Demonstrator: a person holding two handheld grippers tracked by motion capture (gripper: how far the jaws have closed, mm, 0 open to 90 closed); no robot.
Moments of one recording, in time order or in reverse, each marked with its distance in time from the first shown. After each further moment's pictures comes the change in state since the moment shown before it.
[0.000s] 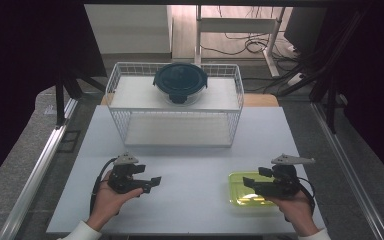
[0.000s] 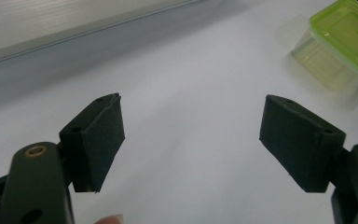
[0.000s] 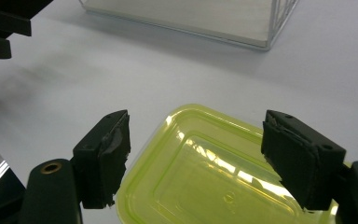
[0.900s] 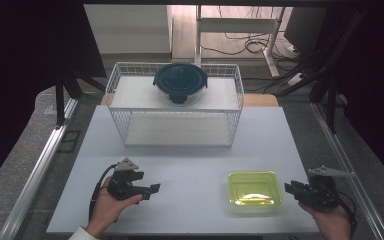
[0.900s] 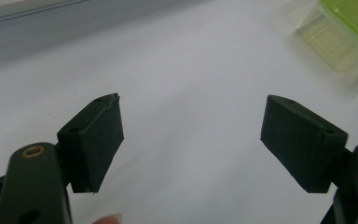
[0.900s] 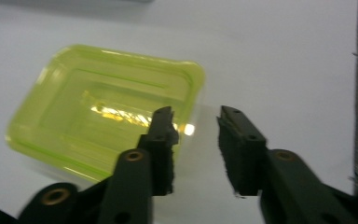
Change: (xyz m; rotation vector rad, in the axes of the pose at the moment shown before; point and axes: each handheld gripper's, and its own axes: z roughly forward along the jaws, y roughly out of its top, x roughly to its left) left arm -0.006 -0.014 0.001 0.053 0.009 -0.018; right arm -0.051 -0.040 -0.058 0.081 -0.265 0.112
